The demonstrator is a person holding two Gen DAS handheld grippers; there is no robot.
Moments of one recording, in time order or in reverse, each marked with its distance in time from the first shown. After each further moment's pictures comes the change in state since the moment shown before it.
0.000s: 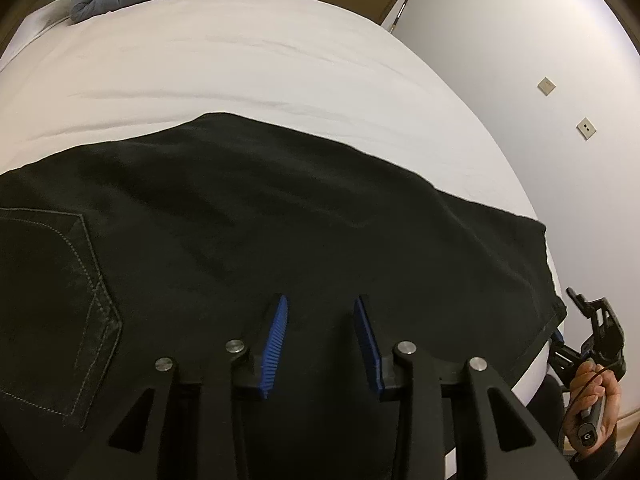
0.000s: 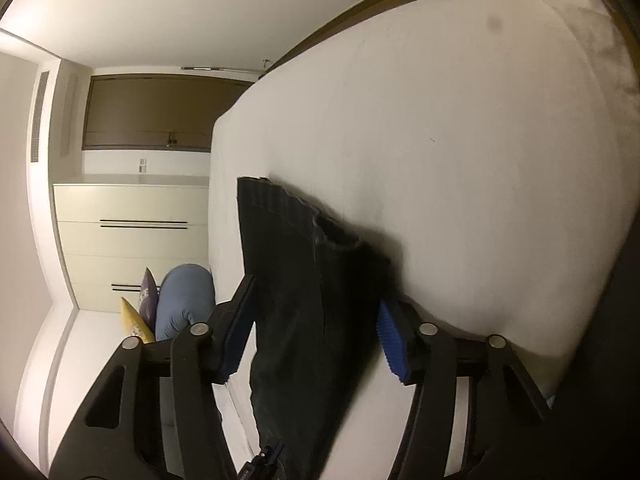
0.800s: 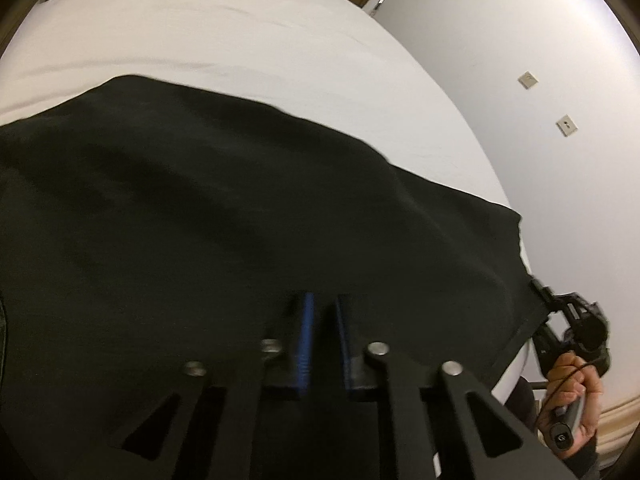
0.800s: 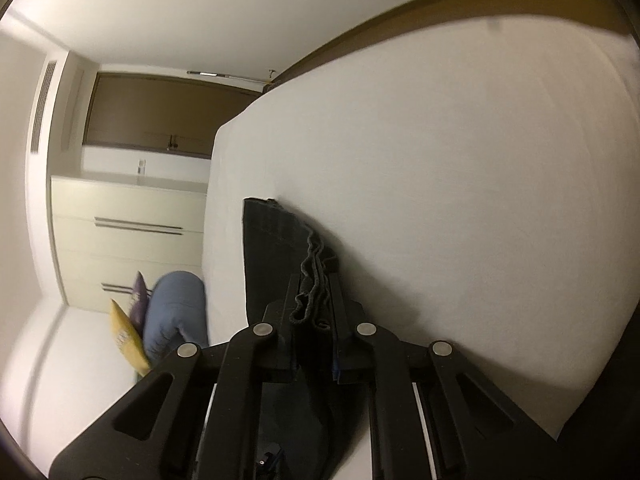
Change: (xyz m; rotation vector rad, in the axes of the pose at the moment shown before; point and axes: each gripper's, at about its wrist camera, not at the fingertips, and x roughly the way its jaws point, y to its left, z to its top) left arm 0.034 -0.020 -0.002 -0.035 0.074 -0.124; right arm -0.030 0.006 -0.014 -0.085 -0.052 -0.040
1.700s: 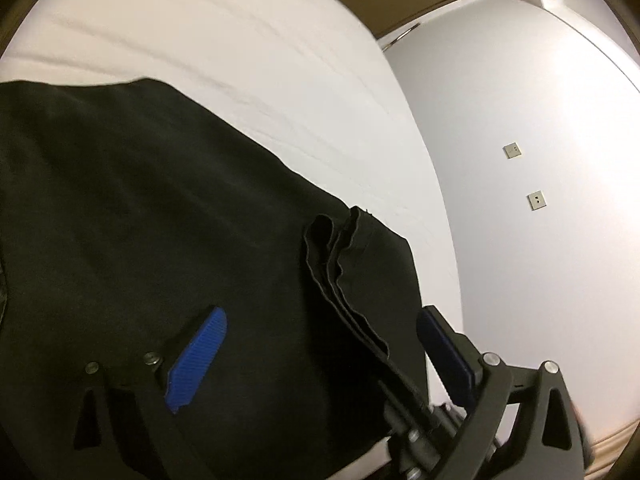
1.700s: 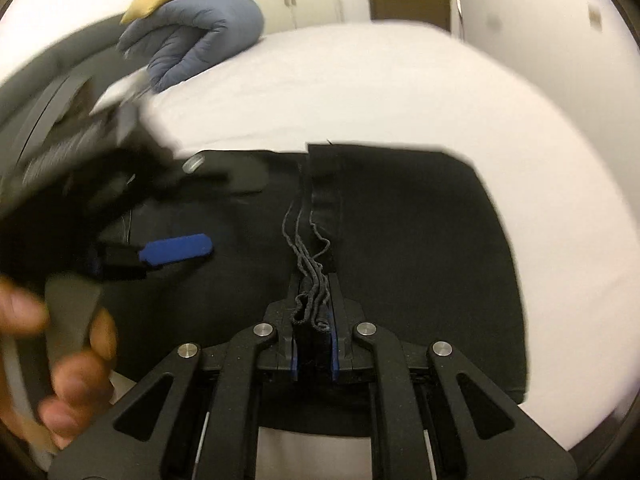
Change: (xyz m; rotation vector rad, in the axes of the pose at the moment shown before) left arm -0.033 0.025 0.013 -0.232 -0.032 -0.207; right arm 0.023 0.149 -0.271 -1.311 0.284 -0.233
